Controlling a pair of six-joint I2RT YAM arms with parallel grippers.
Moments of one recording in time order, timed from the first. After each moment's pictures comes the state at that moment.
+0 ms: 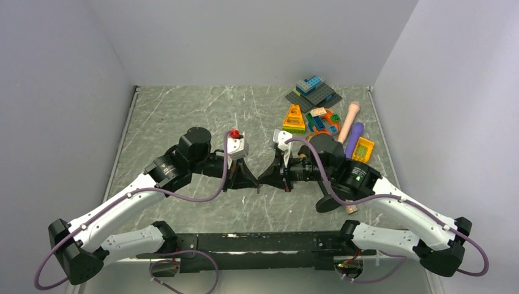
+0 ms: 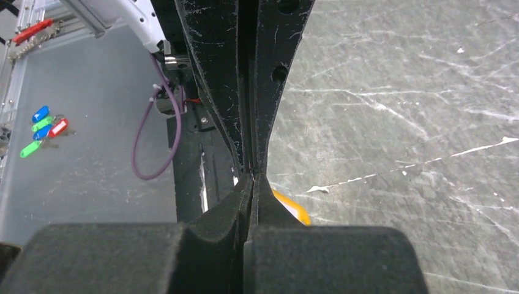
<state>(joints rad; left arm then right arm) -0.80 1.01 0.98 -0.29 0.83 -0.02 0.95 0.95 1.05 -0.40 -0.45 0.04</state>
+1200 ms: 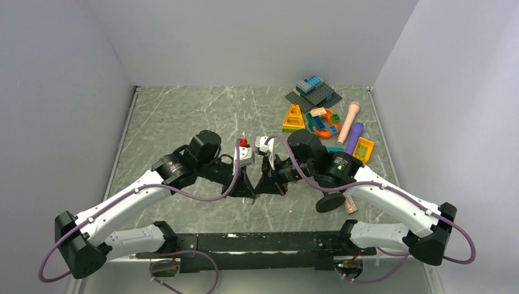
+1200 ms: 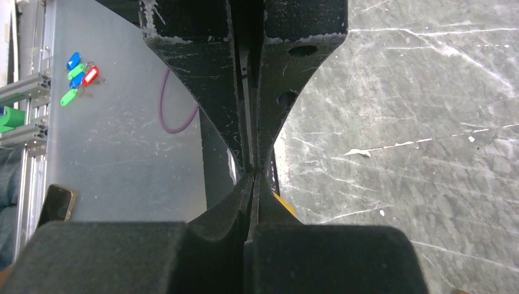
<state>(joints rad) -0.82 1.07 0.98 -0.48 0.85 0.06 0.95 1.11 1.10 -0.56 -0.59 0.02</state>
